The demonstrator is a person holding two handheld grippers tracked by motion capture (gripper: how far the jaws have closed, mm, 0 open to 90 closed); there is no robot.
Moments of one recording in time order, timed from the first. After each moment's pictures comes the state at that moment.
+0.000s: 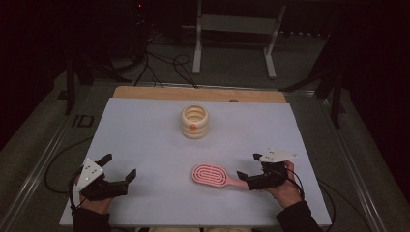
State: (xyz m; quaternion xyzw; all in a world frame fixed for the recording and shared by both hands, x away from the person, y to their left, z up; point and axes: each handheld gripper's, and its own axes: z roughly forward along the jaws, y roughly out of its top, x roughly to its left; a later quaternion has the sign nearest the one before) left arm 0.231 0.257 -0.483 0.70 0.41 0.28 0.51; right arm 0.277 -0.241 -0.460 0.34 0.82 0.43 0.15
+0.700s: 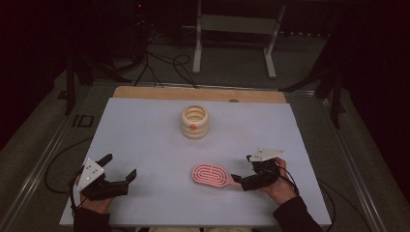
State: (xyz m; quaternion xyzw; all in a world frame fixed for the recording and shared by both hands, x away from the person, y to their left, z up) left arm 0.232 0.256 -0.484 0.70 0.41 0.28 0.51; right arm 0.287 -0.224 -0.466 0.32 0.86 0.38 0.13
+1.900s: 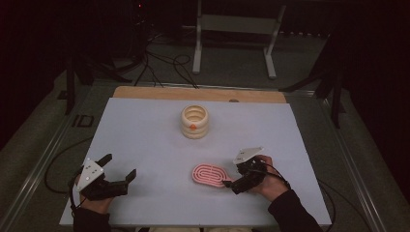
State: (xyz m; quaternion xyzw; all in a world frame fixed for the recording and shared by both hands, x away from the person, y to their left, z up) left arm 0.232 0.257 -0.484 0.70 0.42 0.28 0.51; right arm 0.293 -0.189 -0.467 0.25 0.91 0.31 0.08
